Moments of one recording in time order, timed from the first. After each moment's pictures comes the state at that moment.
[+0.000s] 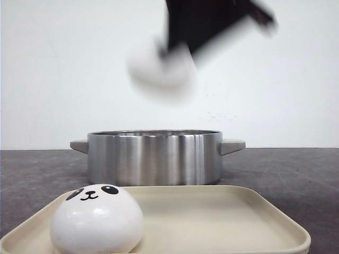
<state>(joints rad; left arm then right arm) -0.68 0.70 1.95 -1.43 -0.40 -0.23 0.96 1.35 1.26 -0.85 -0.08 0.42</state>
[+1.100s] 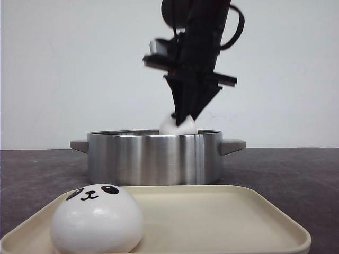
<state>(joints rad) -0.68 0.70 1.95 -1.43 -0.42 -0.25 0.62 1.98 1.76 -1.03 -0.09 0.16</state>
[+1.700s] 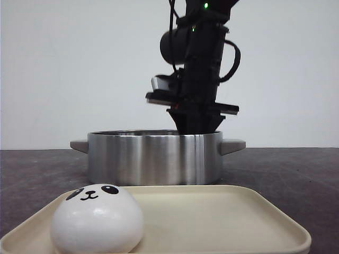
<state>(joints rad) -0.68 0.70 1.95 -1.43 -0.42 -0.25 0.60 2.09 1.76 -1.04 -0.10 0.16</state>
